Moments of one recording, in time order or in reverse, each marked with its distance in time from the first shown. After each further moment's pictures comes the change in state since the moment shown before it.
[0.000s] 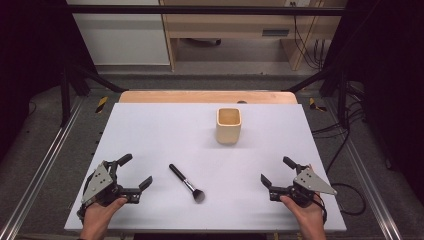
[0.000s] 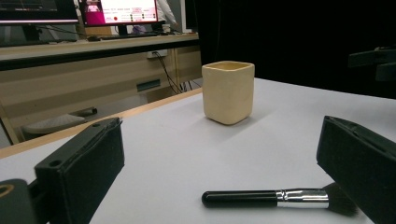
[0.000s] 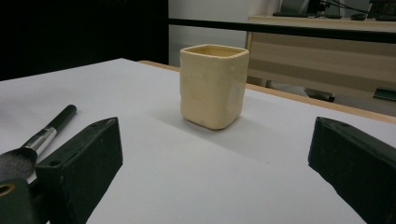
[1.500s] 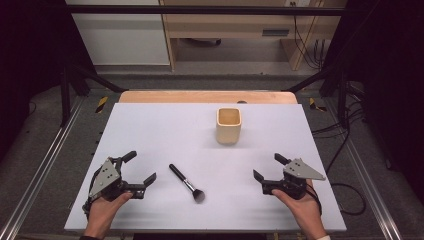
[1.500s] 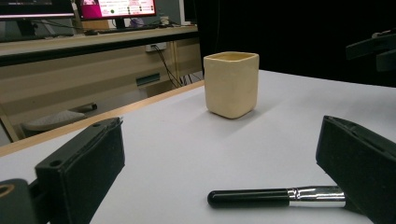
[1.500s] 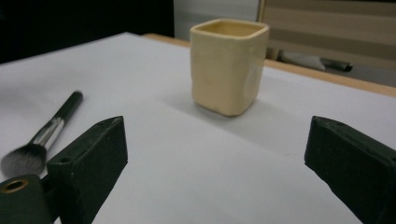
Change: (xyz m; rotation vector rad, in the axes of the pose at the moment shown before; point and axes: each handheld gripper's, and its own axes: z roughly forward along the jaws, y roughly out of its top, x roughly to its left) left arm 0.004 -0.004 0.017 0.045 -0.010 0.036; right arm 0.008 0.021 0.025 0.176 0.042 0.007
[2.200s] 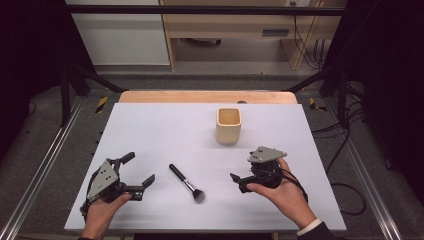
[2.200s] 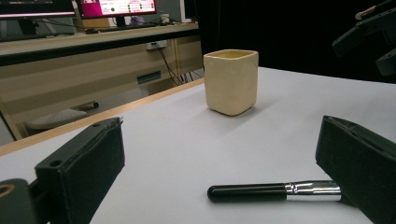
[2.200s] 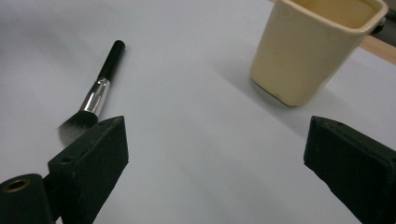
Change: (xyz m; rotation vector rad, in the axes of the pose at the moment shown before) left arm -0.001 0.002 -0.007 0.003 0.009 -0.003; right arm 0.047 0.060 0.037 0.329 0.113 -0.120
